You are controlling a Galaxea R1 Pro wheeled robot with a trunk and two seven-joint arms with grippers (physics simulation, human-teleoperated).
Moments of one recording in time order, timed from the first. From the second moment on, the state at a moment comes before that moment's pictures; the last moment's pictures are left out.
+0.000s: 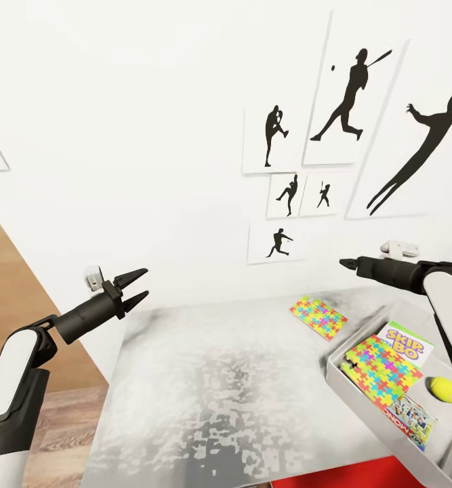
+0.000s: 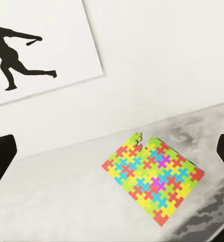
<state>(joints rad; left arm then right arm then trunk) -0.50 0.17 0.21 -1.55 1.50 0.97 0.01 -0.78 -0.44 0.00 -1.58 -0.85 1.04 -0.32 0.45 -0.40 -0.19</state>
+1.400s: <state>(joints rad) -0.50 0.18 0.22 -1.54 1.50 0.97 0.01 -1.15 -0.30 0.20 -0.79 -0.83 1.04 -0.32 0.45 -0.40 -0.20</state>
